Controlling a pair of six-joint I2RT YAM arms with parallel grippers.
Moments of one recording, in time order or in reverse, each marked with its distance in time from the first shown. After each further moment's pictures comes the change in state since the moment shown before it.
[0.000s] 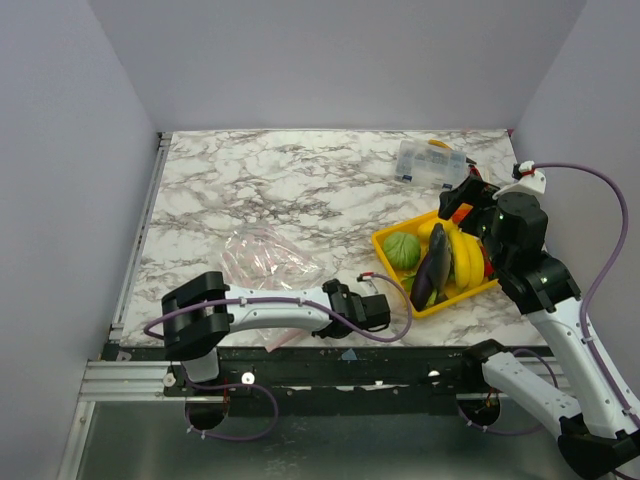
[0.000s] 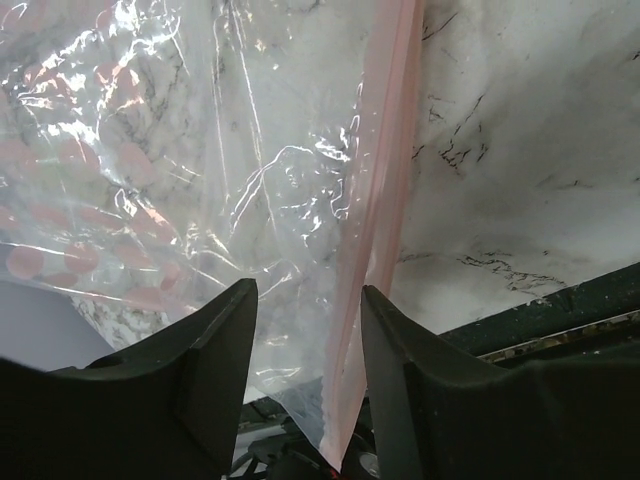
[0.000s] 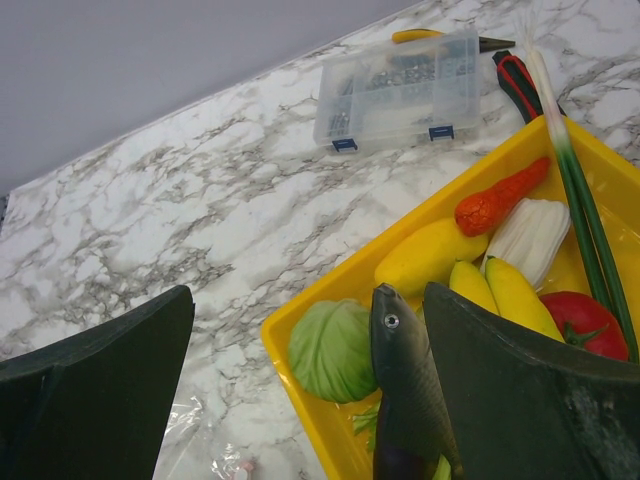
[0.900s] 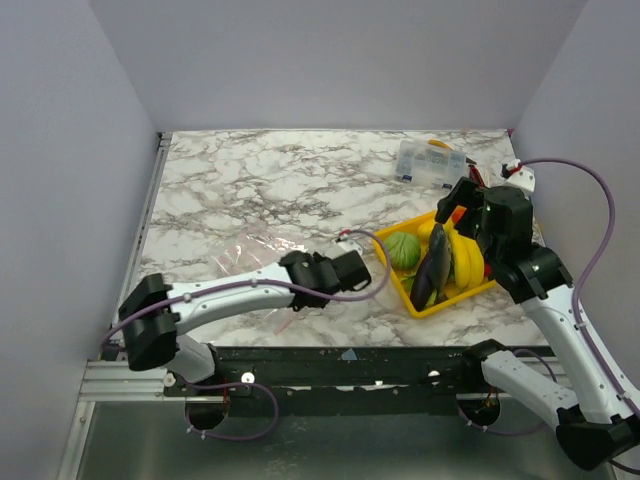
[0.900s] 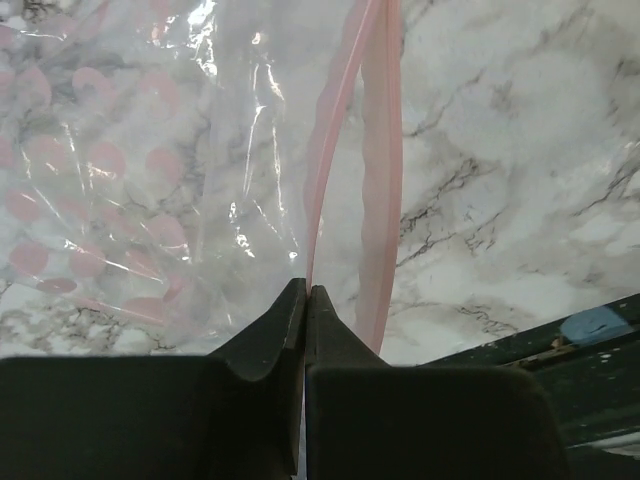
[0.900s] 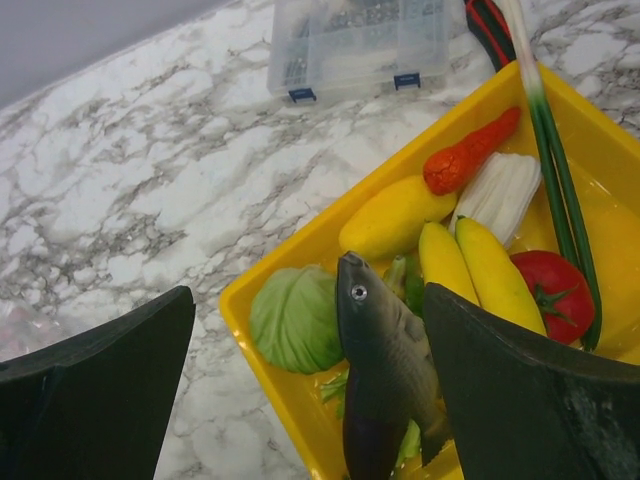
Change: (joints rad) left arm 0.179 -0.225 0.012 0.085 0.066 -0.022; right arm 0.000 0.069 0.019 -0.095 0.024 0.007
